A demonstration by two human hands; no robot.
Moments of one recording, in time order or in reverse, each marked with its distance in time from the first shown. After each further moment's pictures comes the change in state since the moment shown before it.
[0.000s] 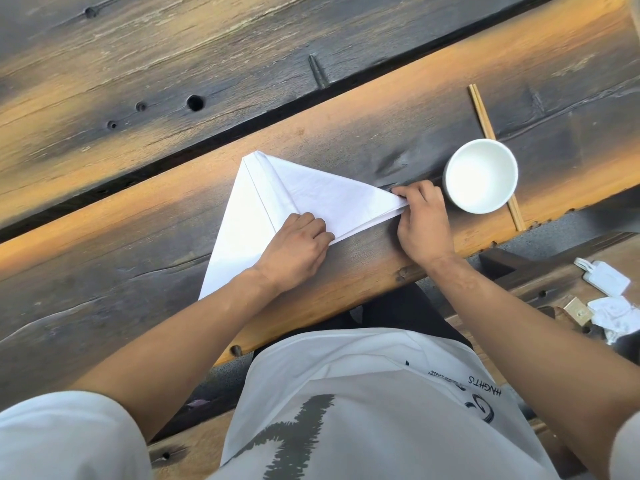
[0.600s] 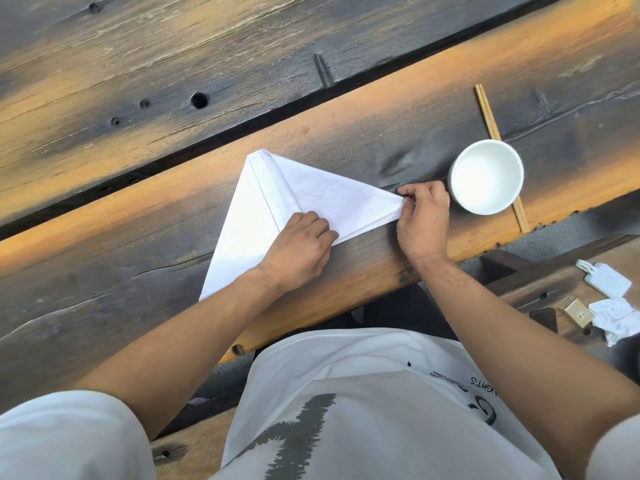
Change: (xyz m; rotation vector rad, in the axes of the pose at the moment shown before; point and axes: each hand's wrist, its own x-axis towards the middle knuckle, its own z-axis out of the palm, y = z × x) left_hand -0.001 0.001 -0.001 0.005 -0.008 -0.019; right_hand 0.004 -0.015 0.014 0.128 0.120 0.254
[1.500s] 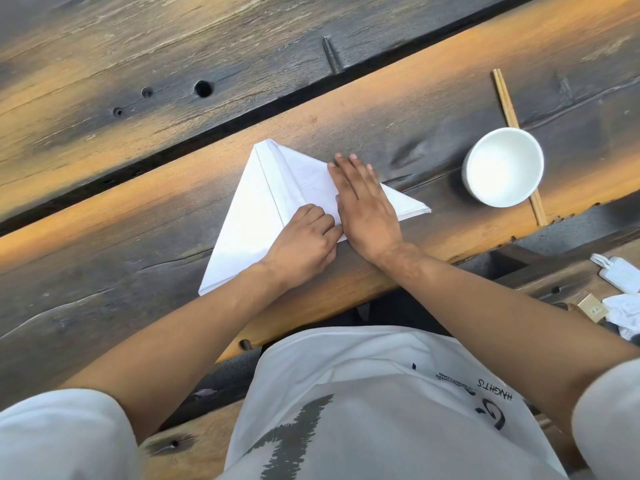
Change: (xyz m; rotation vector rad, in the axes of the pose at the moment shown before) left_hand -0.003 -0.004 0.002 0.063 0.050 0.093; right_hand -0.014 -0.044 0.069 -0.268 -0.088 -0.649
